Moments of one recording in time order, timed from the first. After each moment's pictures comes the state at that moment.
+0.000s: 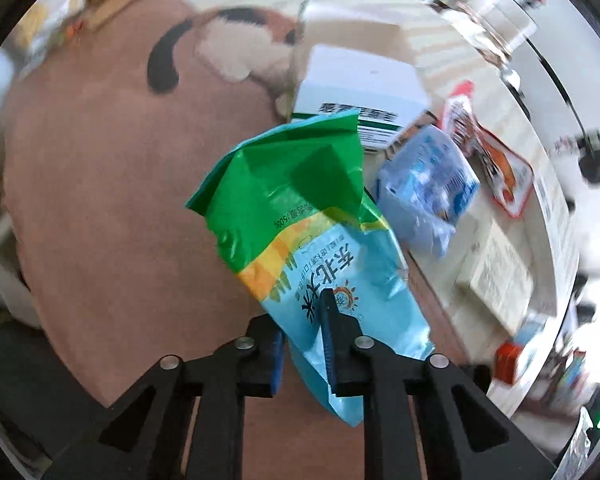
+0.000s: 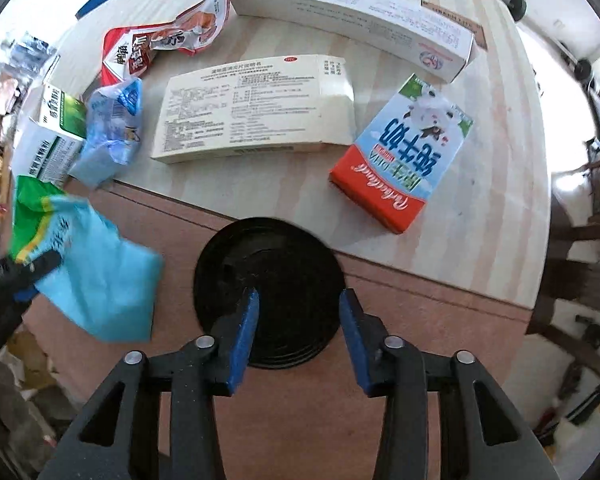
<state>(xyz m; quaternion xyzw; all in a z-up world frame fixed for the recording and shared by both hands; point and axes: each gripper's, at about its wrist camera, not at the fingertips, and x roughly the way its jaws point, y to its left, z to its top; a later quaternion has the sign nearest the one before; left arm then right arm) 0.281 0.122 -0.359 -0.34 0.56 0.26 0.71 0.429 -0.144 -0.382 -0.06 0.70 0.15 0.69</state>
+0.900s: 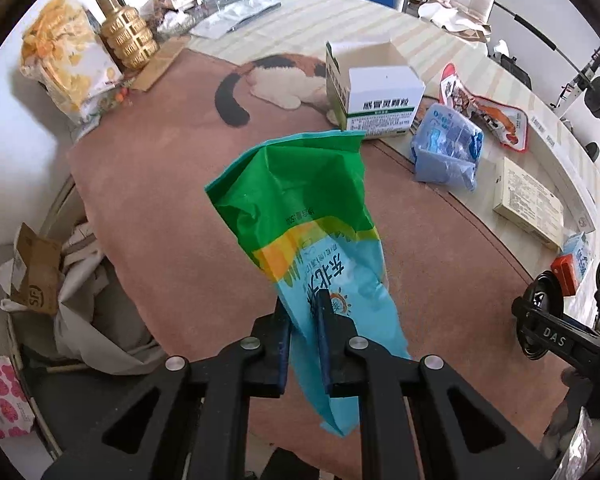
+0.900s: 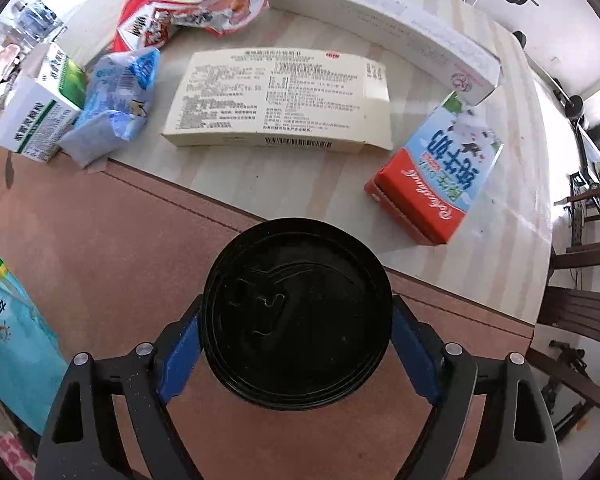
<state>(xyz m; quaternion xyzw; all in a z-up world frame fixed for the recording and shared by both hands) 0.211 0.097 -0.314 -0.20 0.57 0.29 0.74 0.364 -0.077 -0.375 -0.13 0.66 0.14 0.73</state>
